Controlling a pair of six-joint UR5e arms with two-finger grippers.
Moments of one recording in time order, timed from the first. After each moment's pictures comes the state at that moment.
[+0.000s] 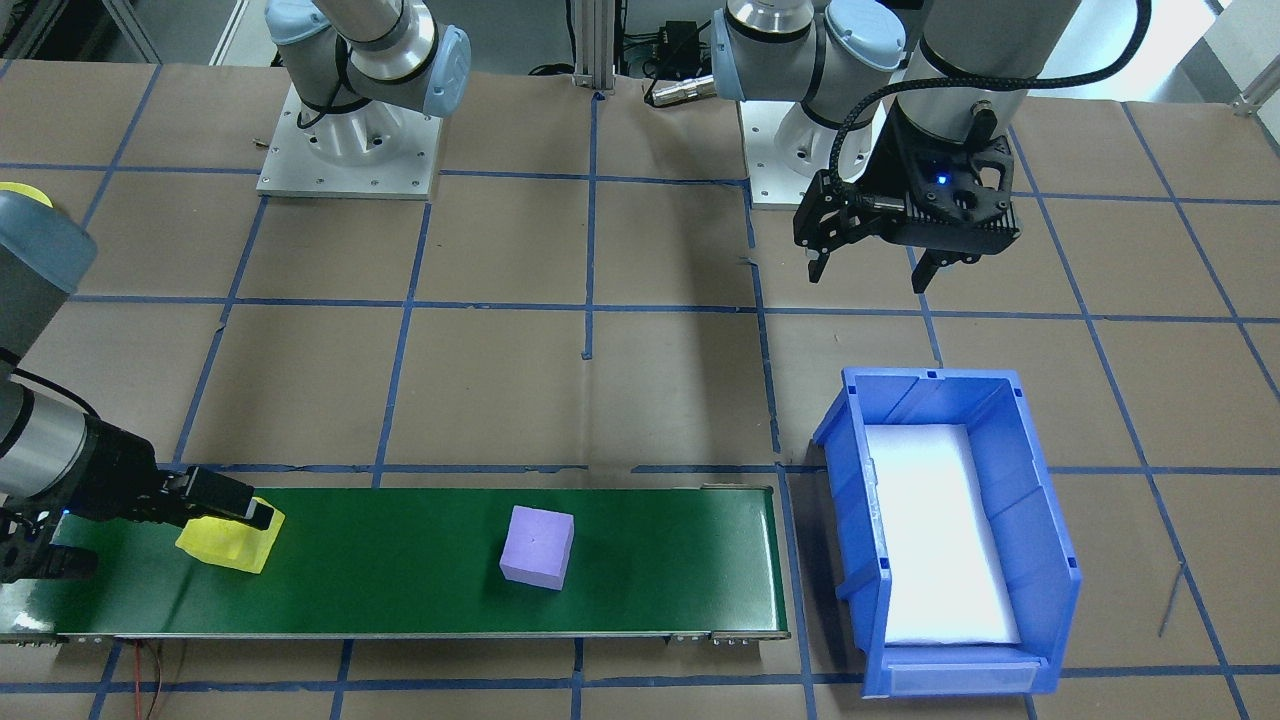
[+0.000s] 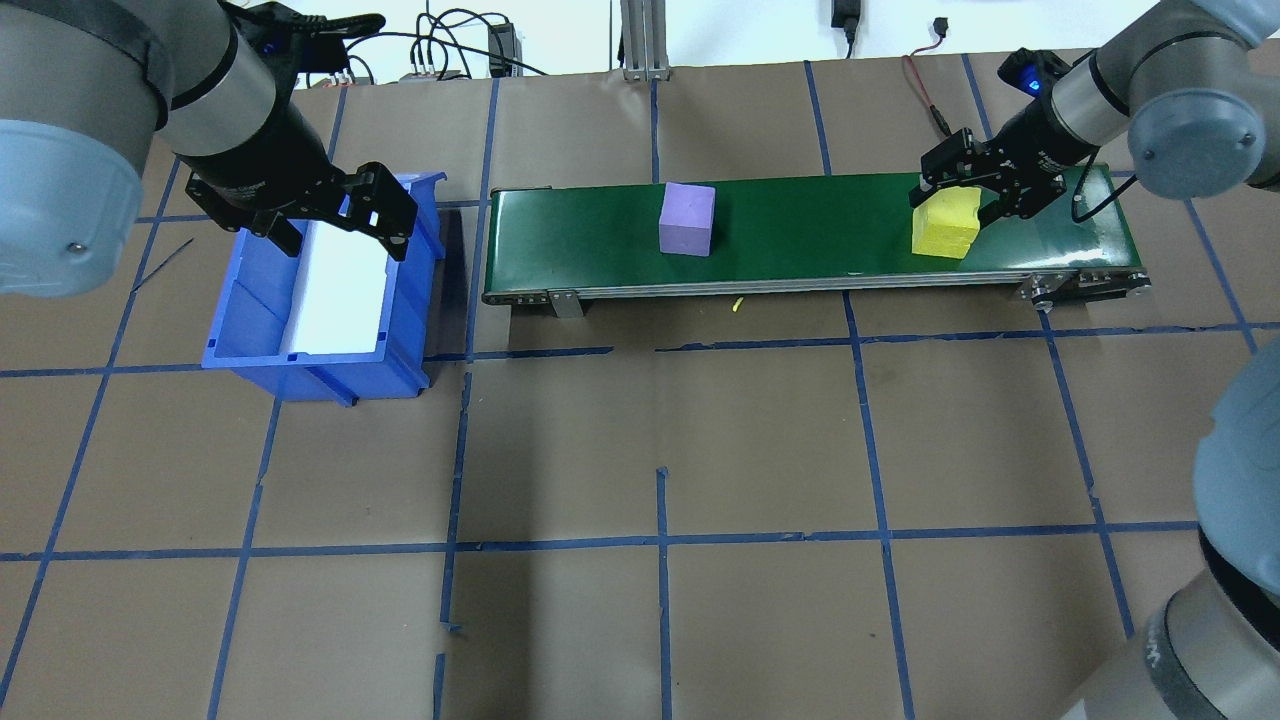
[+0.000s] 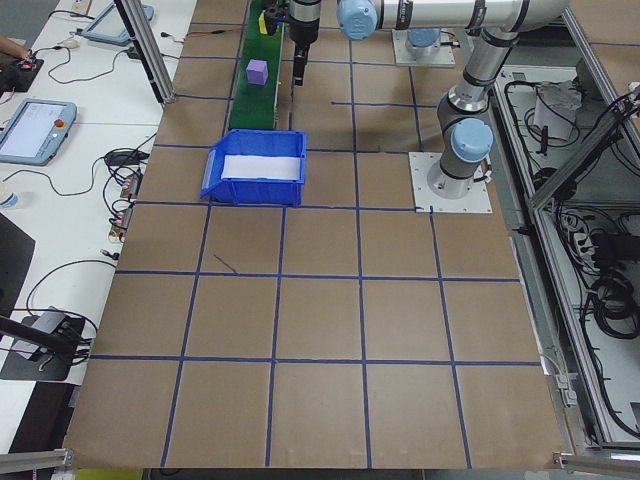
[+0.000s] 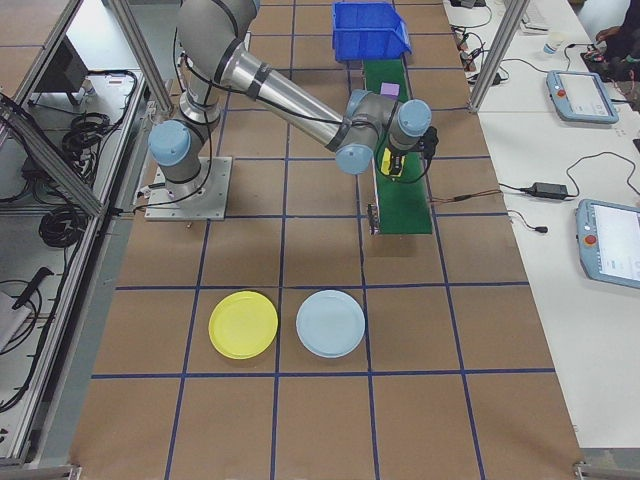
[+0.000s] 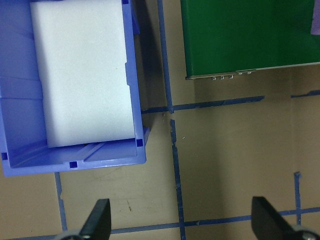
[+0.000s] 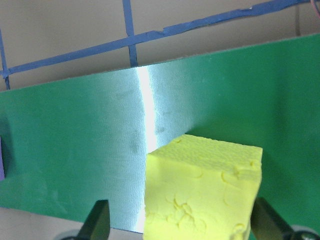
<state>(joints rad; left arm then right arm) -1.56 -1.55 -1.64 -1.45 1.55 0.12 1.24 -1.11 1.58 -1.94 -1.14 -0.24</state>
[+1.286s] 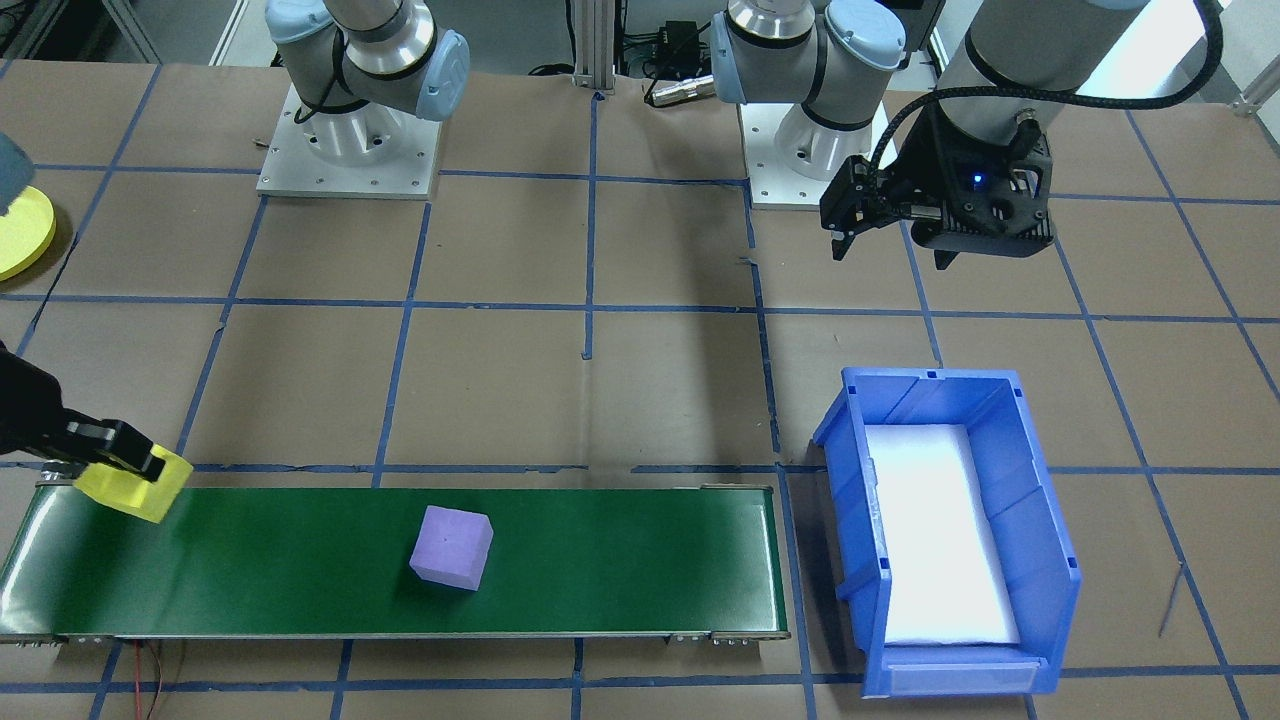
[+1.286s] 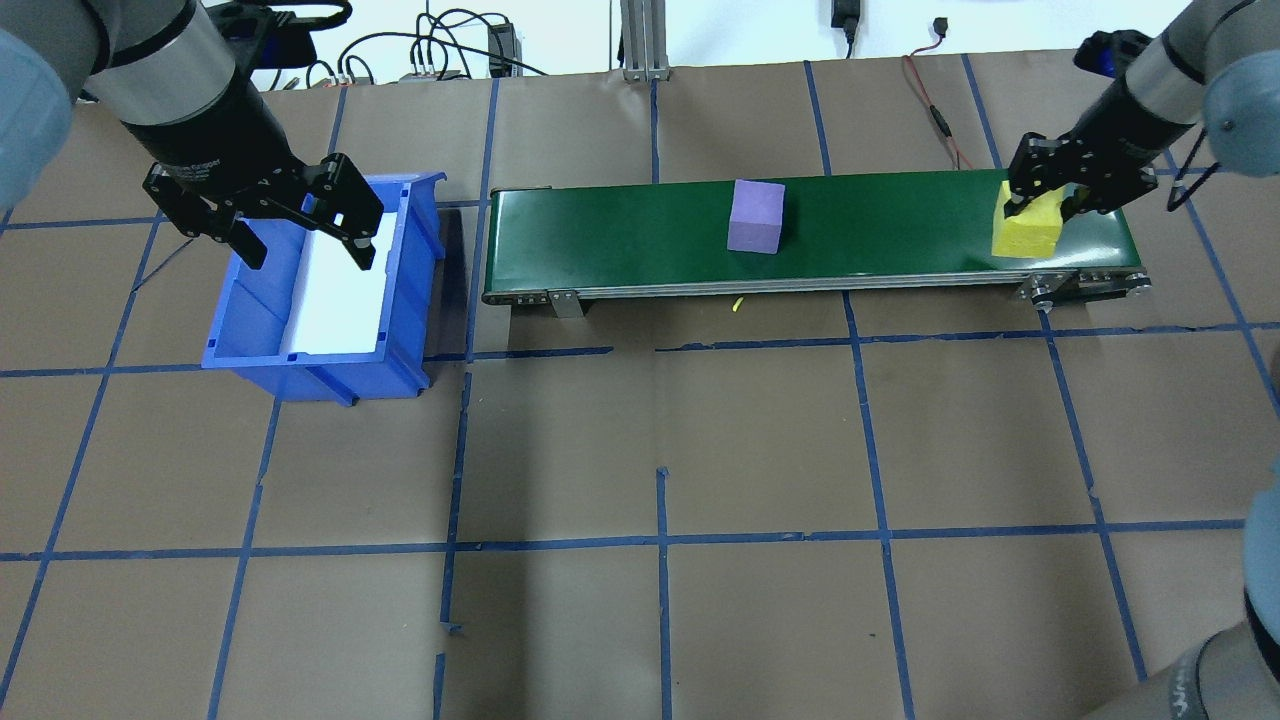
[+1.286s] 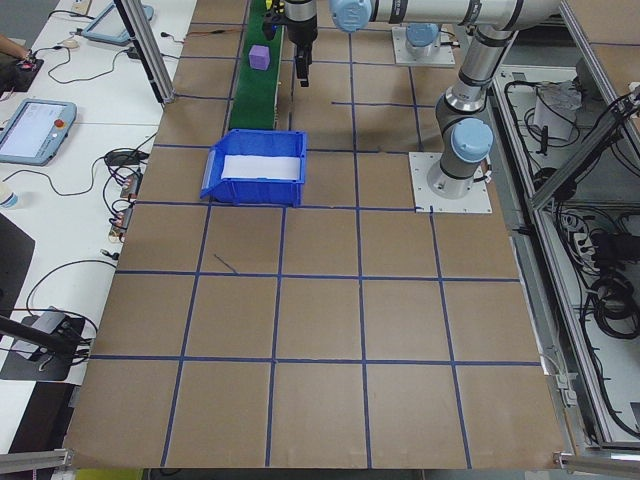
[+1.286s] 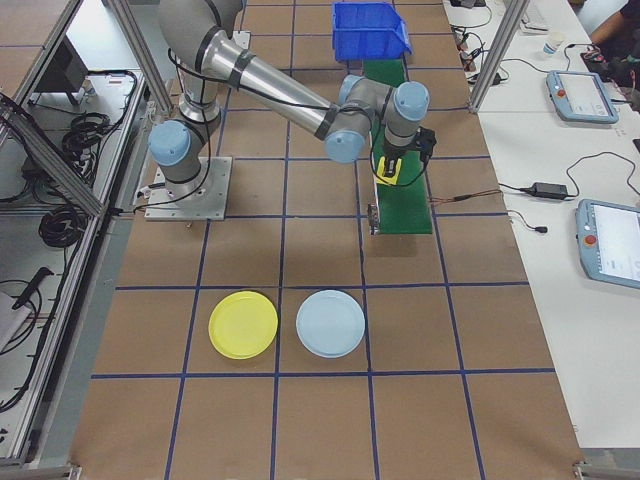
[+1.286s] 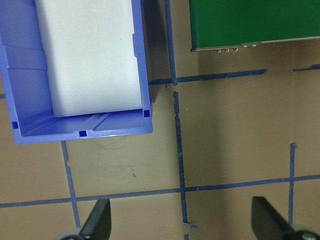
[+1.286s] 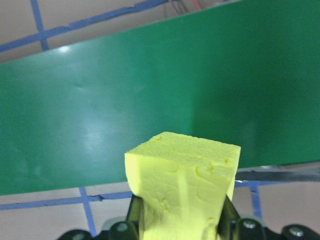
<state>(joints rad) -1.52 -1.58 -1.54 -1.66 1.56 0.13 1.16 -1.25 1.58 -1.83 -1.40 -0.24</state>
